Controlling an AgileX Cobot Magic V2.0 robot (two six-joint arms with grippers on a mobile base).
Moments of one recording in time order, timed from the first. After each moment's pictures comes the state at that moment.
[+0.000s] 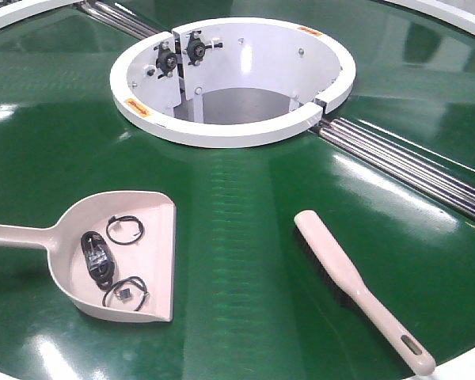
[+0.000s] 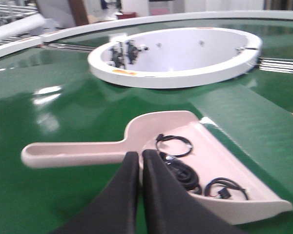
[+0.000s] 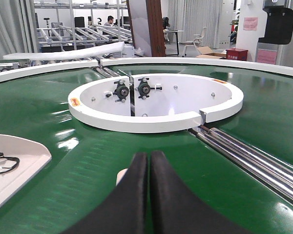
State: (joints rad) left arm -0.15 0.13 -0.04 -0.08 0.13 0.19; right arm 0.29 0.18 -0.14 0.06 0.06 -0.08
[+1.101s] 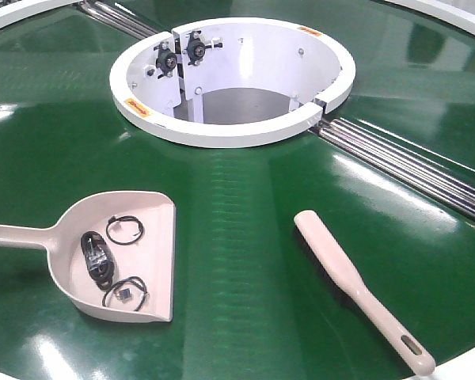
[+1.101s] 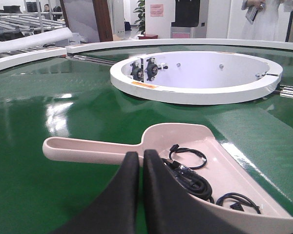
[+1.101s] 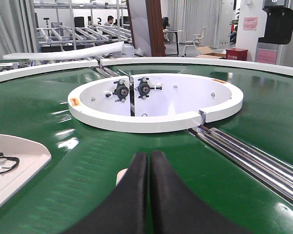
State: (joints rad) left arm -0.10 -0.01 0.03 0.00 0.13 0.05; right arm 0.29 0.18 -0.14 0.06 0.06 -0.08
